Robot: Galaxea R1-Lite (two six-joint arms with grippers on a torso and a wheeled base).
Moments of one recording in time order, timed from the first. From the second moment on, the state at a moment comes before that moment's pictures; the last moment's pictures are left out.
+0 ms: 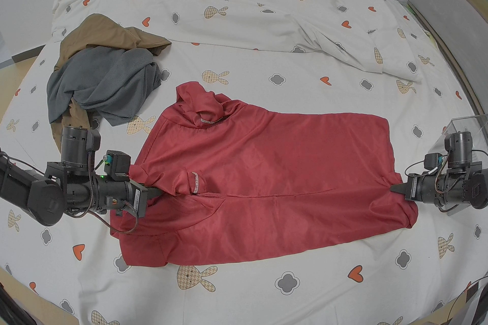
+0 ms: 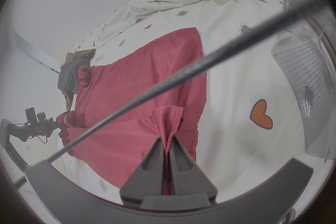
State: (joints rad) left arm -0.19 1.78 -0.74 -0.41 -0.35 0.16; right arm -0.05 1.74 -0.64 -0.39 0.36 0.19
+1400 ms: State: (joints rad) left arm -0.17 1.78 -0.73 -0.41 -0.31 0.13; right arm -0.02 1.79 -0.67 -0.39 0.36 0.19
